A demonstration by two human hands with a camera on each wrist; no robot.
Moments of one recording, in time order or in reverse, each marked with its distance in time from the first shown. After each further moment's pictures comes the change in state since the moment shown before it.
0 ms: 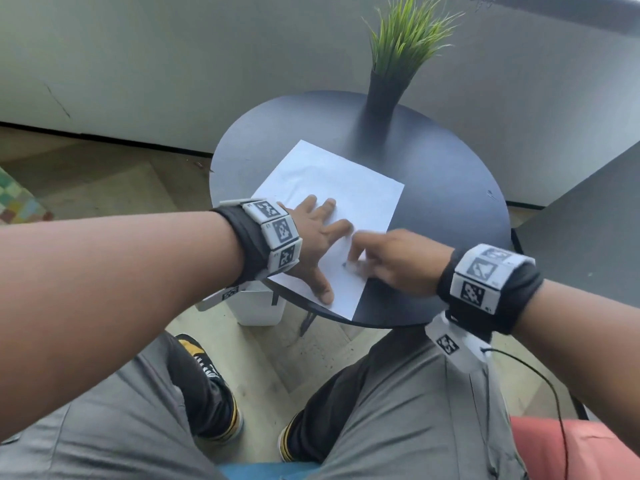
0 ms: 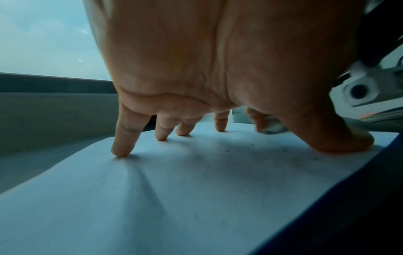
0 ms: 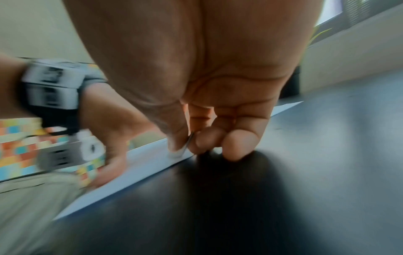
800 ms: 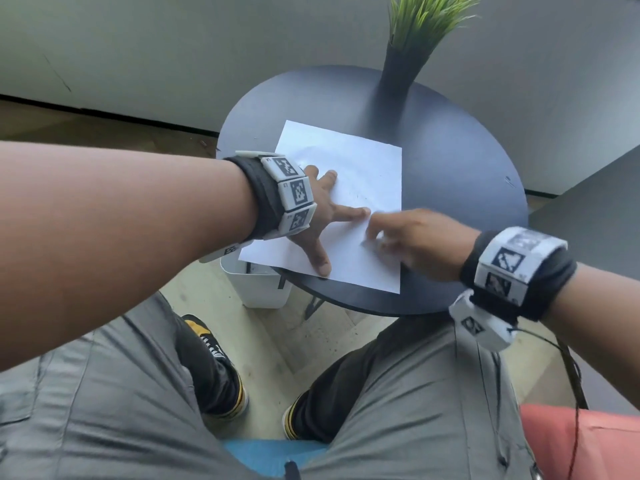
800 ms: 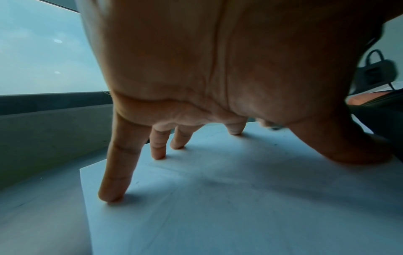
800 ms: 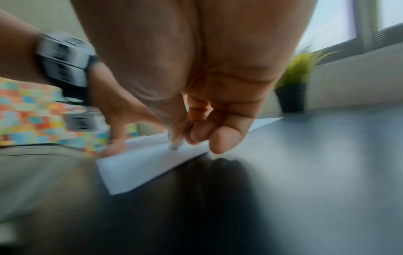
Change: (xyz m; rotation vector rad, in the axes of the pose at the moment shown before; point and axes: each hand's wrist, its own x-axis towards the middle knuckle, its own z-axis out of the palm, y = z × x) left_hand 0.006 -0.012 -0.019 0.167 -0.093 -0.022; right_hand 0.000 0.016 -0.002 -0.059 0.064 -0.068
